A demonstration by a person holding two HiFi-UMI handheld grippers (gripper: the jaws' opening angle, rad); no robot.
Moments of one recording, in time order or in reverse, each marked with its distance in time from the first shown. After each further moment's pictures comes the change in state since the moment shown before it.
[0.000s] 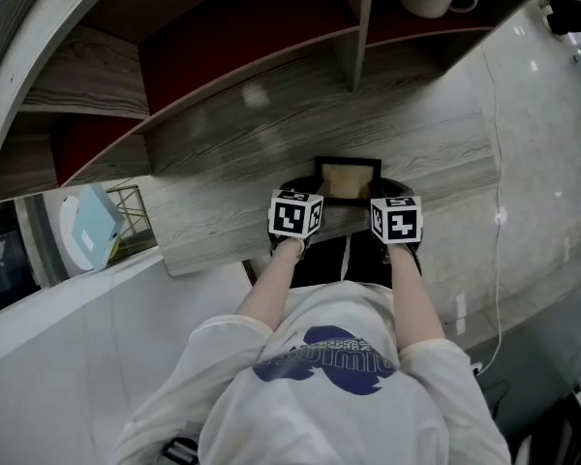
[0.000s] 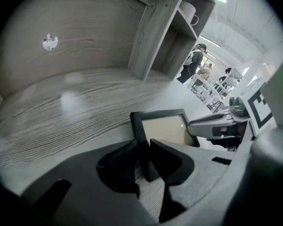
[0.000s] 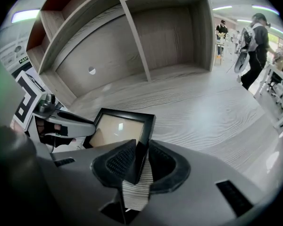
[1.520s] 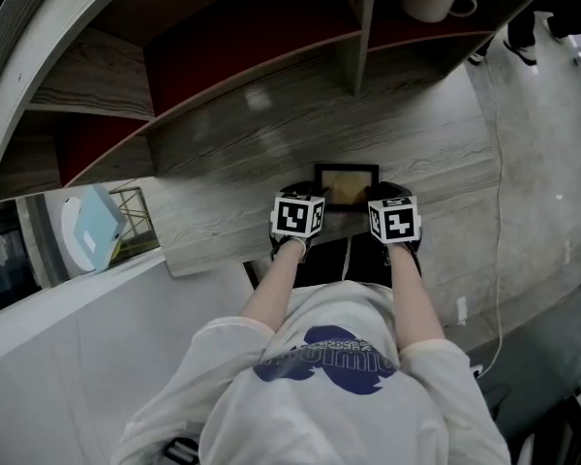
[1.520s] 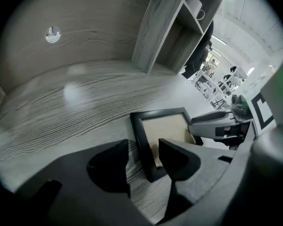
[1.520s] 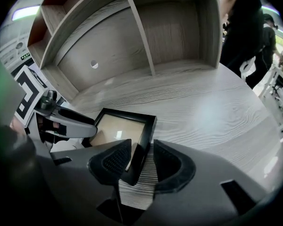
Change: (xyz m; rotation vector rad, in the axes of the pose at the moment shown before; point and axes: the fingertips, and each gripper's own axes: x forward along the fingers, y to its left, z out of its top) left arm 0.002 0.006 -0.015 -0.036 0.074 0.028; right arm 0.007 0.006 -0.008 -0.036 0.057 0.021
